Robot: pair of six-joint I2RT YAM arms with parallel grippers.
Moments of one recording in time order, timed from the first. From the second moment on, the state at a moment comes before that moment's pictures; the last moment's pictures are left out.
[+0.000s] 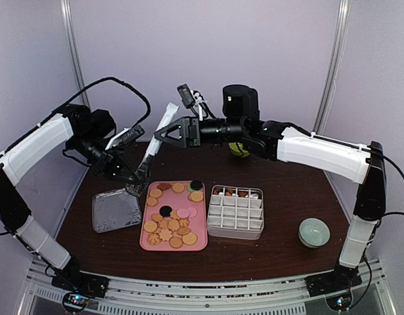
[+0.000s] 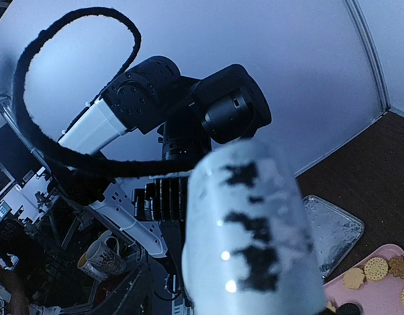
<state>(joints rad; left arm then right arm) -0.39 1.53 1.54 -1.53 1.11 0.90 0.91 1.83 1.70 0.06 -0.63 0.53</state>
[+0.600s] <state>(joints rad) -0.39 1.52 1.53 -1.57 1.06 0.95 0.89 1.92 1.89 -0.11 -0.79 0.50</state>
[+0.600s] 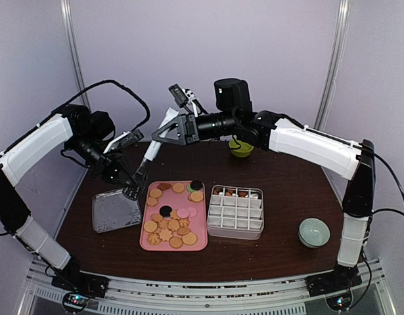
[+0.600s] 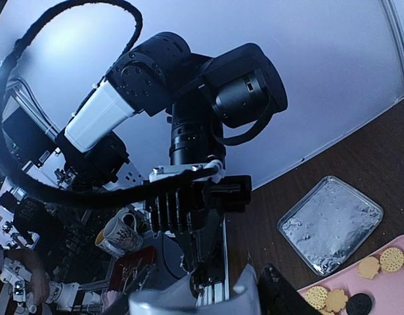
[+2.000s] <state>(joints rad) -0.36 1.46 1.53 -1.40 0.70 0.77 0.94 1.81 1.75 -0.29 -0.49 0.34</state>
